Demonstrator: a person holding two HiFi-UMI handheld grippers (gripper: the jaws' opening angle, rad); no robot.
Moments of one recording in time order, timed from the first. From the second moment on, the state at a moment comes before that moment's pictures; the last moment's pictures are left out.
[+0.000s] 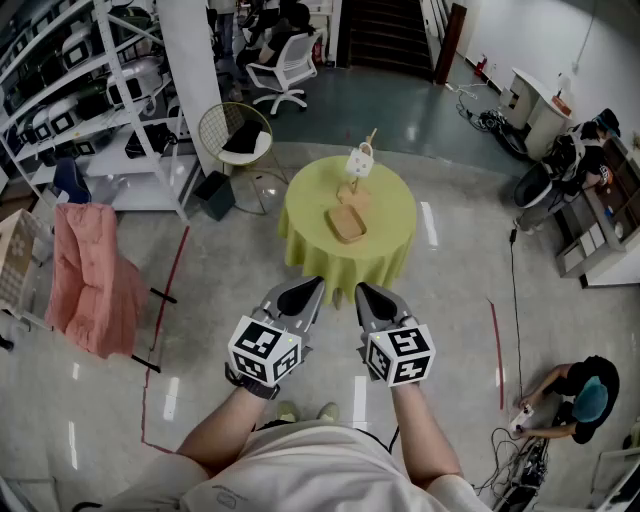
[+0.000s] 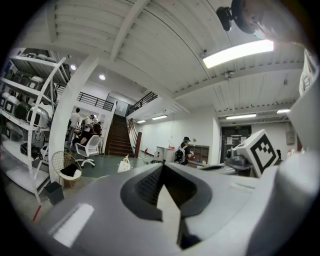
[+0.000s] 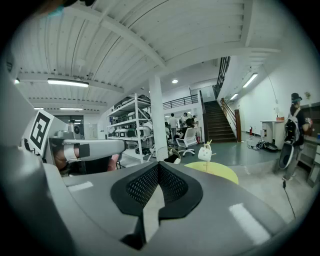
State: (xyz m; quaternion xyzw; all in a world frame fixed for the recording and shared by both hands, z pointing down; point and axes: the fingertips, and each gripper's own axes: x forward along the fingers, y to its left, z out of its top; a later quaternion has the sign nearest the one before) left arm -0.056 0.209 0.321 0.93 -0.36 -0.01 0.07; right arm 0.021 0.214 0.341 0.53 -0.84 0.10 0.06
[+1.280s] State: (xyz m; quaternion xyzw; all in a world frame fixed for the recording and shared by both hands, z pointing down) left arm -0.015 0.201 0.349 0.92 -0.38 0.02 0.08; right arm 0.074 0.195 0.368 0.52 -0.84 0.14 0.03
